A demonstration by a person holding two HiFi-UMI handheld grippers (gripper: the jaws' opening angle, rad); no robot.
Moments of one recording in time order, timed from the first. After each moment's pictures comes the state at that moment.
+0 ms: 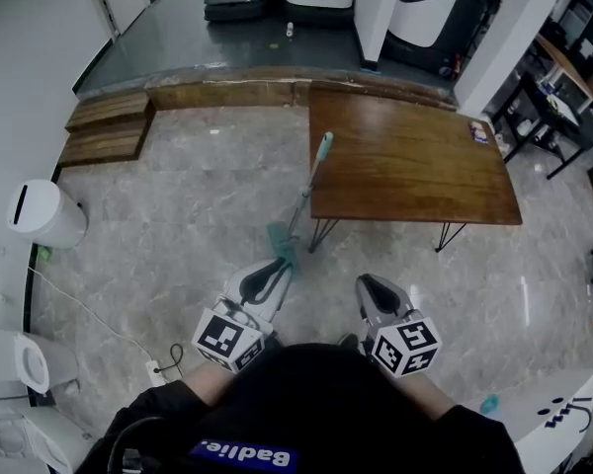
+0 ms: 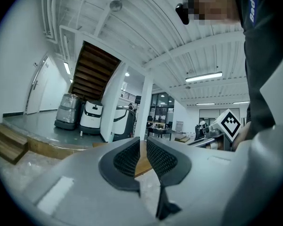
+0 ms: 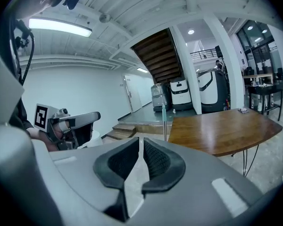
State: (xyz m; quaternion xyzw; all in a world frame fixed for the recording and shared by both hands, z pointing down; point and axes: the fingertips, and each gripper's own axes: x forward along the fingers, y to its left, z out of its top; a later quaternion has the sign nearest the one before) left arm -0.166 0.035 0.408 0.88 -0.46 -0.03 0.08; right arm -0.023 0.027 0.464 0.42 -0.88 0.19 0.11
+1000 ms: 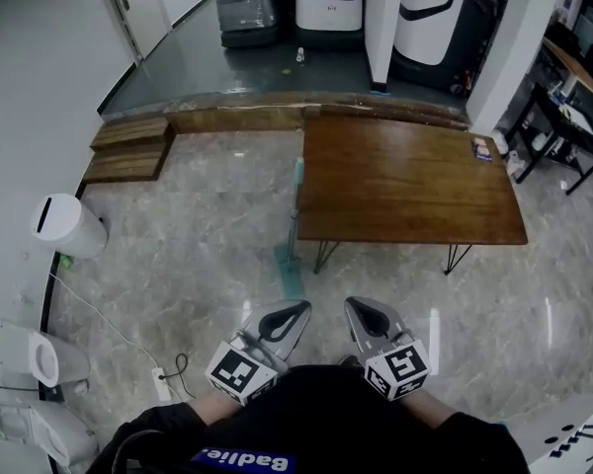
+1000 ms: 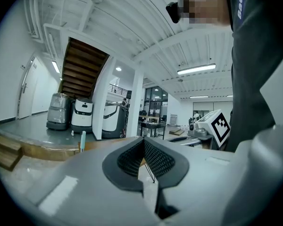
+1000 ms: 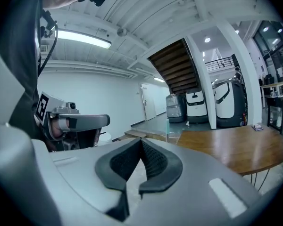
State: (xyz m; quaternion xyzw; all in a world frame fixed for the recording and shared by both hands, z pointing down) left arm -0.036 0.059 0.380 0.90 -0.43 0.01 0.07; right arm 0.030 0.033 0.430 0.33 -0.93 0.11 0.07
